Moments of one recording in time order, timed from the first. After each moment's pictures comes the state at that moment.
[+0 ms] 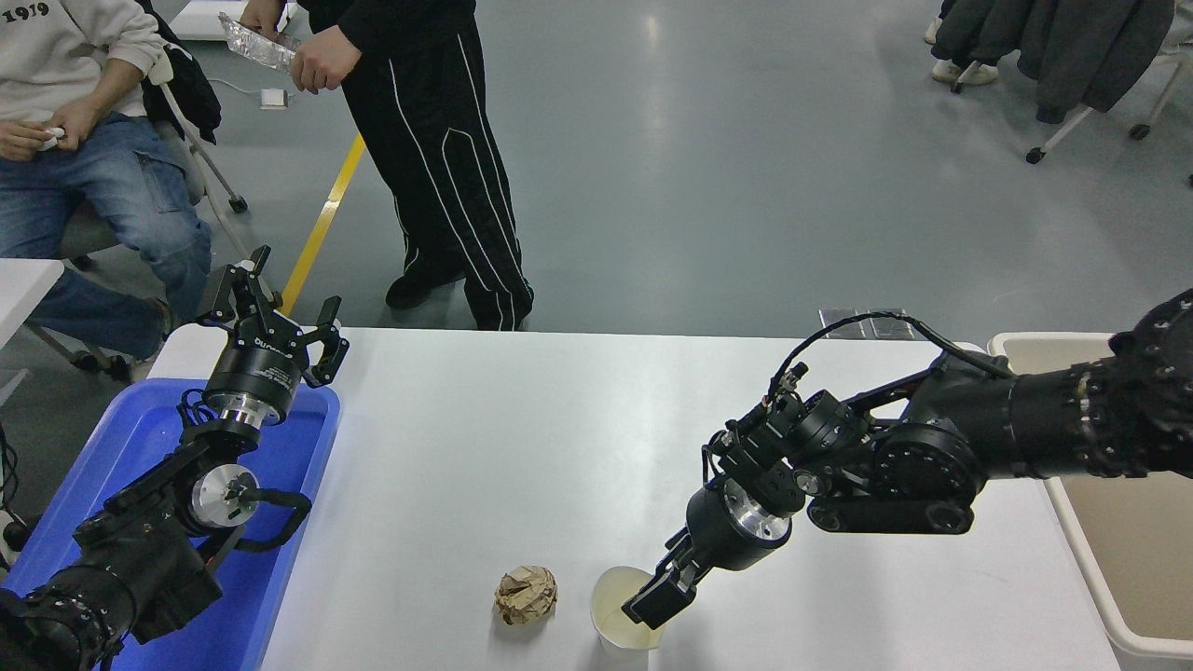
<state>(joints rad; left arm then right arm) -0.61 0.29 -0.84 -0.45 0.19 -0.47 -0.66 1.40 -0.13 -0.63 1.20 -1.20 0.24 0.31</state>
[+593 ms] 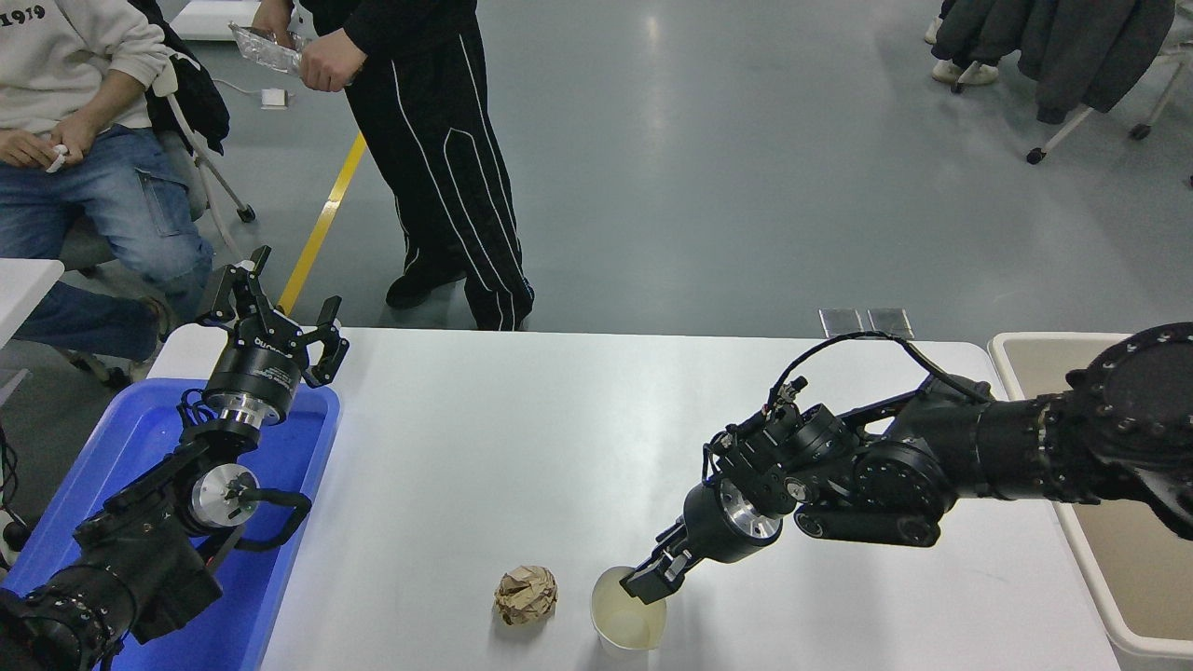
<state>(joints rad) -0.61 0.29 -0.84 -0.45 0.19 -0.47 -0.66 1.31 -0.08 -0.67 1.03 -1.19 0.18 0.33</state>
